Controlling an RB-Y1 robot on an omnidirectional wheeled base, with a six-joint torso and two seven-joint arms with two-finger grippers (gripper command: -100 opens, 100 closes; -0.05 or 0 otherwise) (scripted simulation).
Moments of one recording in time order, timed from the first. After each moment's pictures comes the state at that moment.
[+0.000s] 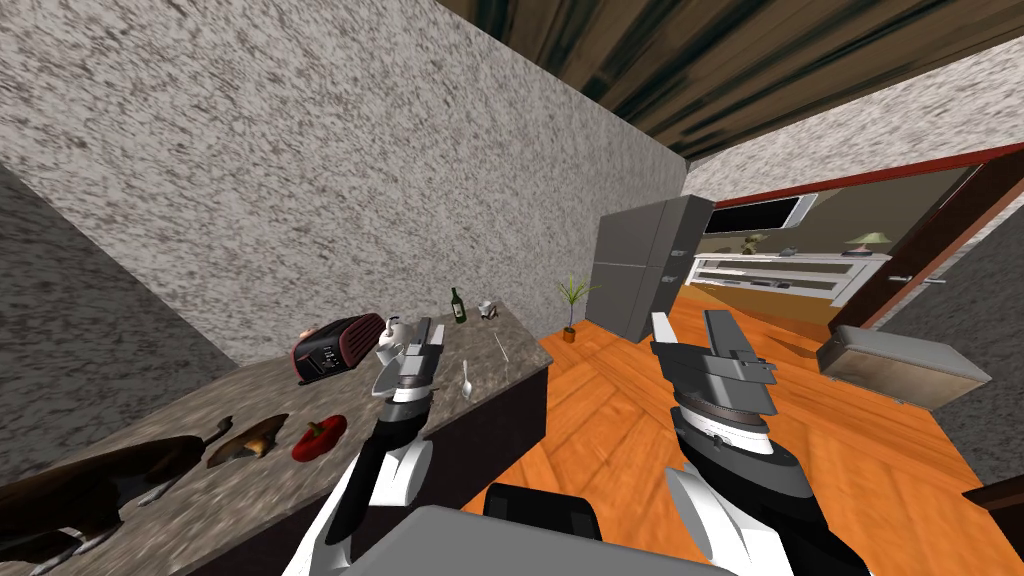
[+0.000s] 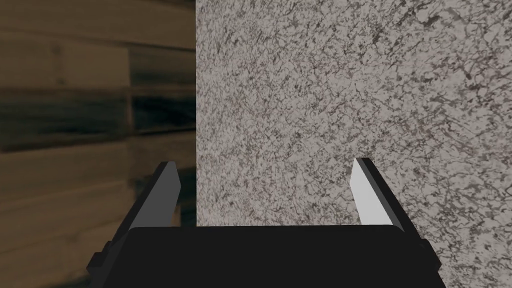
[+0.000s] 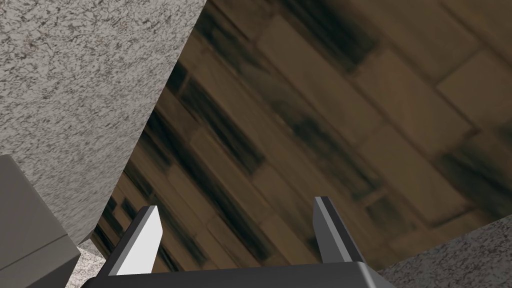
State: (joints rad) left arm 0.48 0.16 0.04 -2.29 0.10 -0.48 -0.17; right arm 0.48 -0.01 -0.02 -2.36 0.06 -0.65 -0.06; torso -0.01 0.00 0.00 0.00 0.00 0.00
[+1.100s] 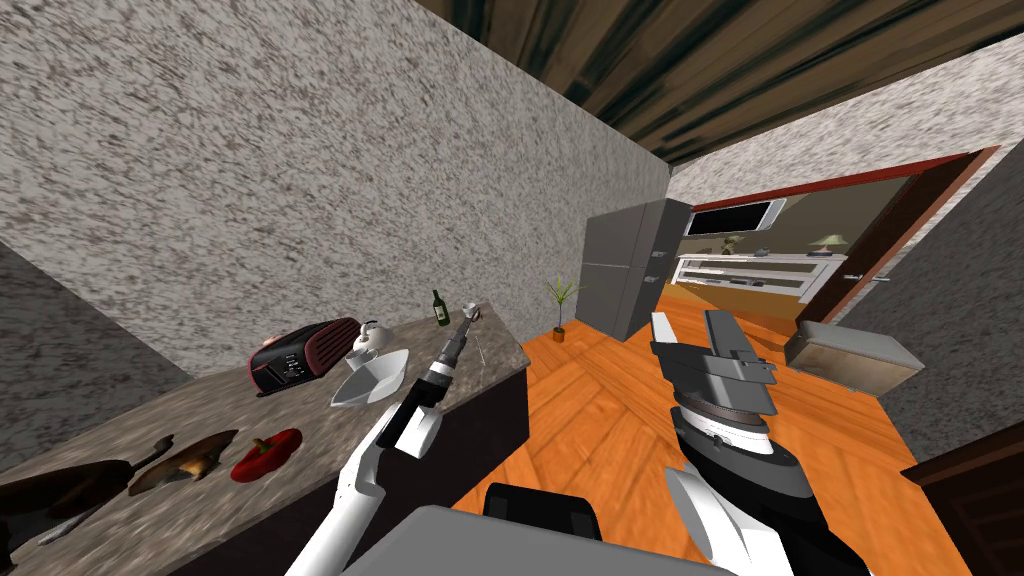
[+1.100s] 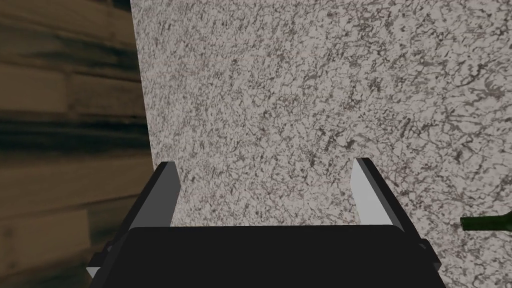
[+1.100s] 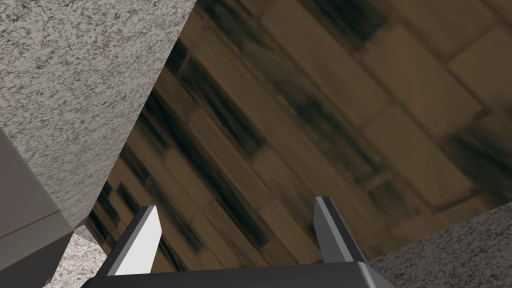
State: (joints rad) left arm 0.26 0.42 -0.04 -2.09 0.15 -0.19 -0.31; right arm 0.48 -0.01 -0.02 -2.36 0.06 -0.65 -0.06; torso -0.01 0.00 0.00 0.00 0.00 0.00
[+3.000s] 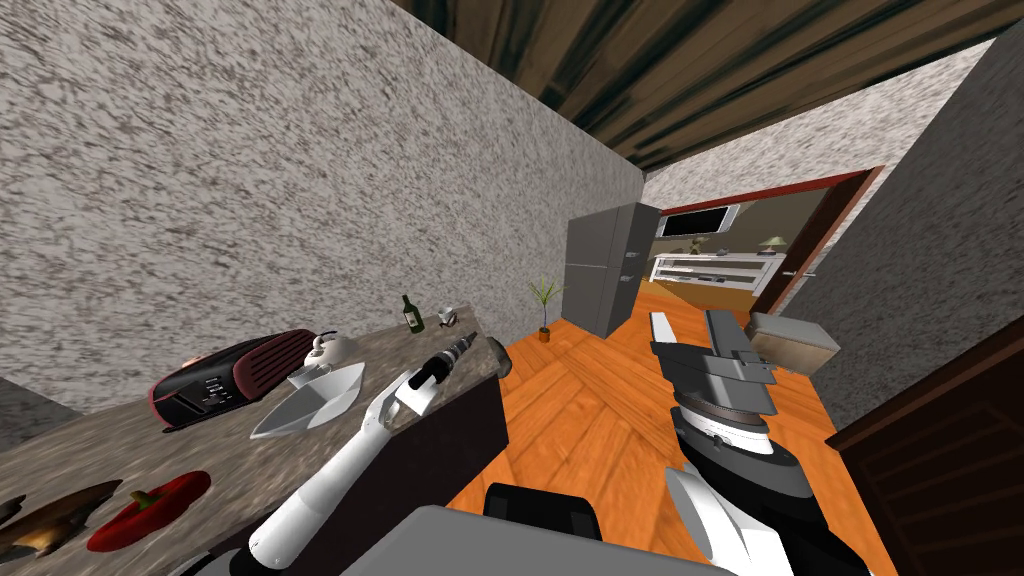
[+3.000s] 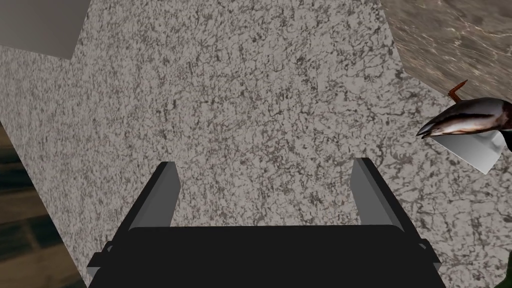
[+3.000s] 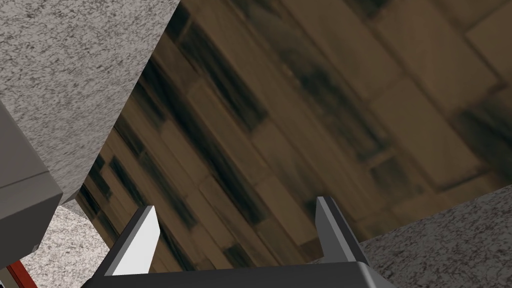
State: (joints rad) left arm 0.01 0.70 -0.14 -1.78 0.19 0.27 -0.47; right arm 0.48 -0.01 -0.02 -2.36 0.06 -0.65 -0.06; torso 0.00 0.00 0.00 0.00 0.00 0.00
